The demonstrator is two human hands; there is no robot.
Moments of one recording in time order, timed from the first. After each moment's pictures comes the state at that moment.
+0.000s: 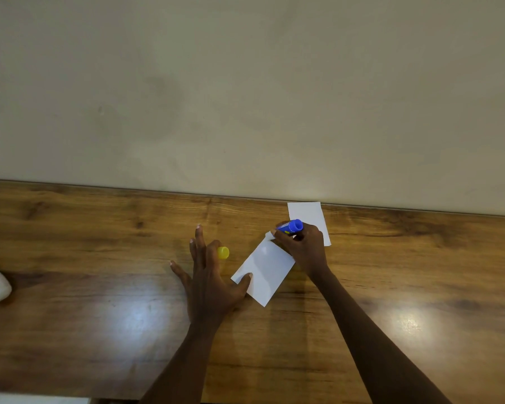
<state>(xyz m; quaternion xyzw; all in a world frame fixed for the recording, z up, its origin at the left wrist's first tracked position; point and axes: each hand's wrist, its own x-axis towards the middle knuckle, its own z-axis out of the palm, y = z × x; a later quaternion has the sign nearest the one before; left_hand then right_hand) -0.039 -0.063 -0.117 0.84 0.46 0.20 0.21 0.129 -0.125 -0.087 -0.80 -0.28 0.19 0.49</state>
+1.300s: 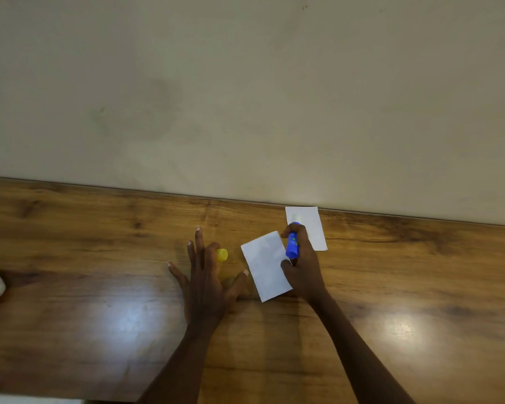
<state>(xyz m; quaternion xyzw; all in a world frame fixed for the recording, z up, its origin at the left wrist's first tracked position) -0.040 -0.063 -0.122 0.84 0.46 0.21 0.21 0.104 -0.148 -0.075 -0.80 -0.33 0.22 0.45</state>
